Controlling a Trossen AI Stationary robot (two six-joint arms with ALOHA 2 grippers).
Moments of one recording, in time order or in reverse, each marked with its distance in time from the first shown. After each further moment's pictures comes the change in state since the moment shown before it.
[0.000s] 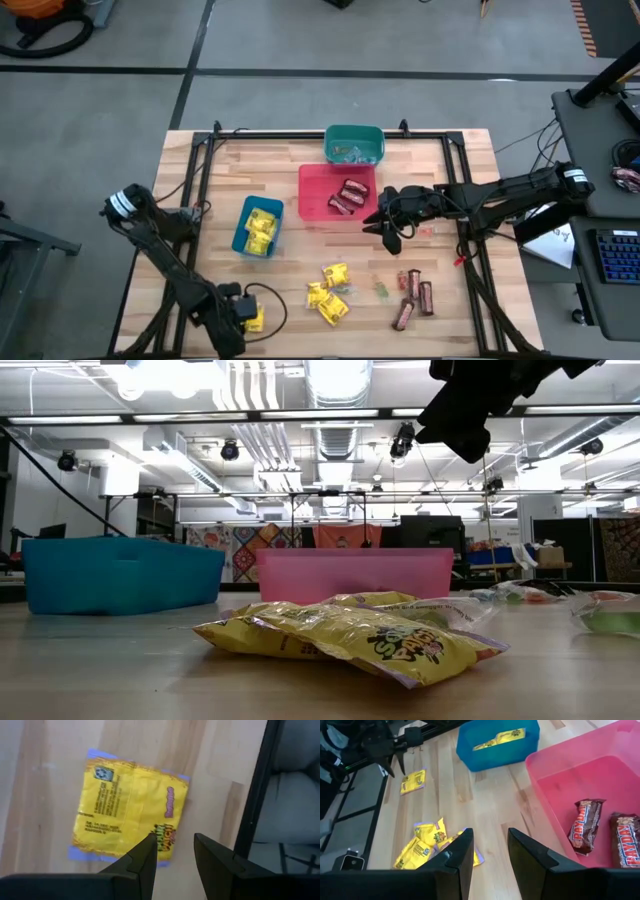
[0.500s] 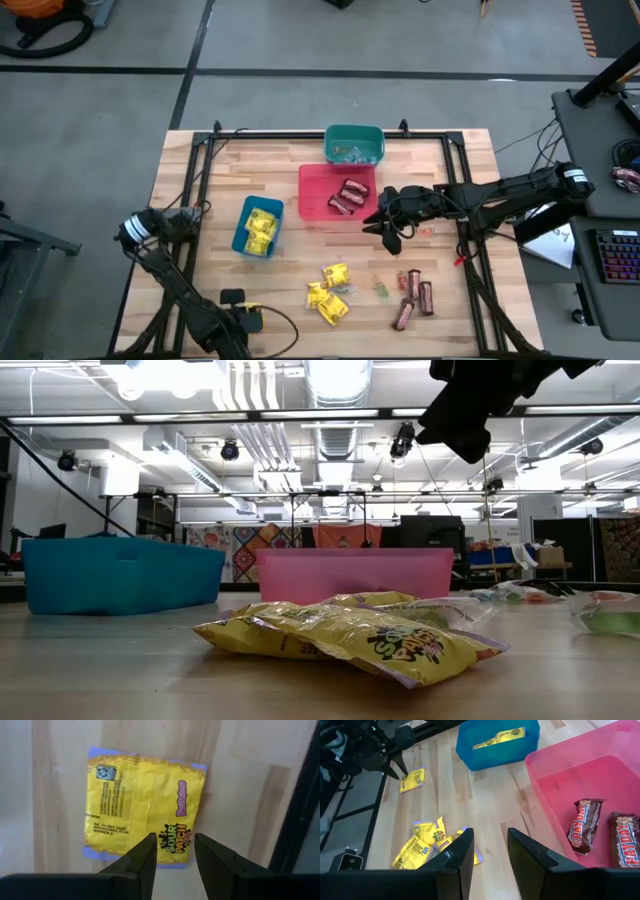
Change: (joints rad) left arm -0.028 0.242 0.294 -0.350 -0.032 0.083; right arm 0.000 0.000 0.000 -0.005 0.000 -0.008
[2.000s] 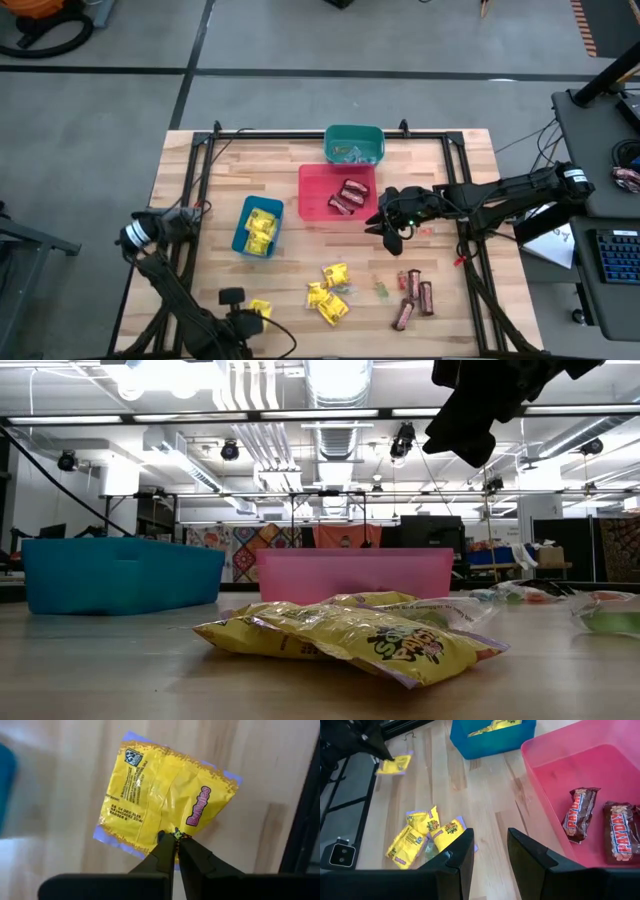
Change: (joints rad) left arm -0.022 0.021 0.156 -0.204 -0.203 -0.057; right arm 0.000 0.000 -0.001 -0.049 0.001 -0.011
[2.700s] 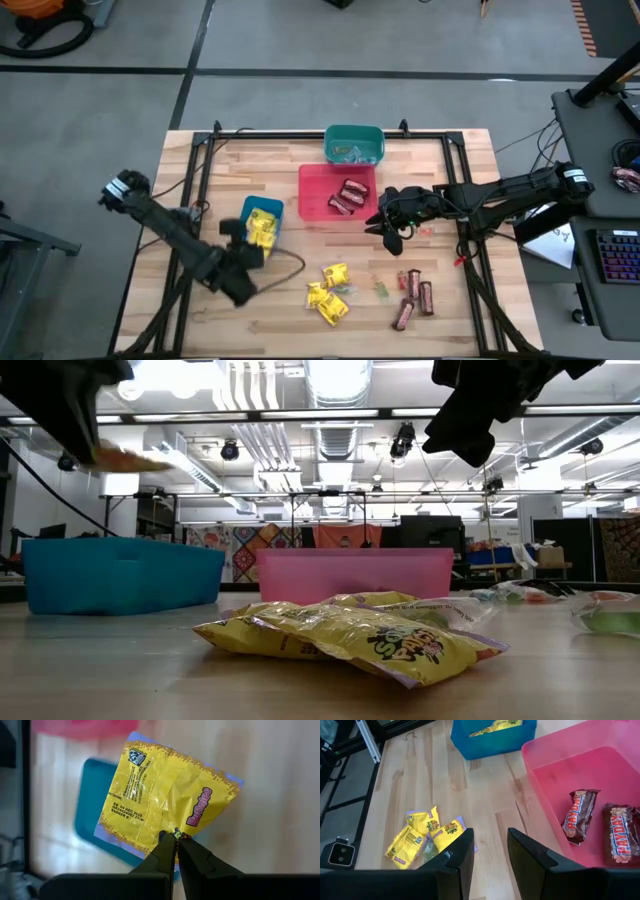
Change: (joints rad) left arm 0.318 -0.403 -0.203 -0.282 -0.190 0.448; right arm 0.000 0.000 0.000 0.002 0.000 -0.009
